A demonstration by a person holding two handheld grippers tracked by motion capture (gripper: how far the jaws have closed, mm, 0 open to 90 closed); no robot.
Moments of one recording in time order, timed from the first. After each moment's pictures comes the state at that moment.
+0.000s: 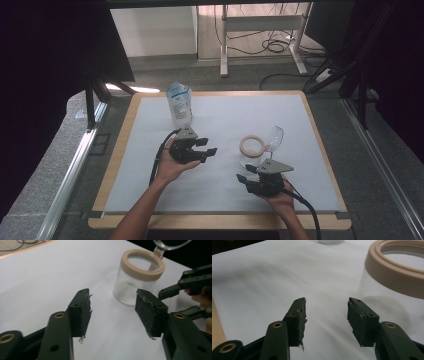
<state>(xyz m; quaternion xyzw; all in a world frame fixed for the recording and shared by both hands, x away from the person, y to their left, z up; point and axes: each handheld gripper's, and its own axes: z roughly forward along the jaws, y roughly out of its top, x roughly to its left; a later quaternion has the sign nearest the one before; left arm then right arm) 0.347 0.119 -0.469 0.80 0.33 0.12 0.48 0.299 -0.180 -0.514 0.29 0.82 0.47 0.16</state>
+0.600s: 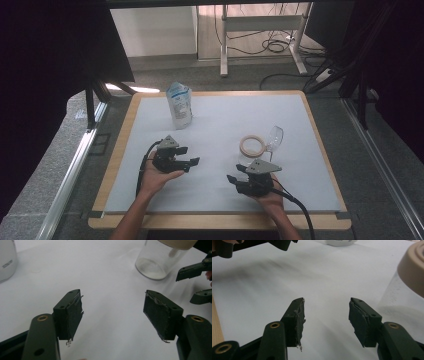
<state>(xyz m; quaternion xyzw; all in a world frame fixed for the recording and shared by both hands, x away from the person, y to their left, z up) 0.337 0.165 -0.505 0.79 0.39 0.10 0.46 0.302 -0.153 -0.522 0.29 0.82 0.47 0.16</state>
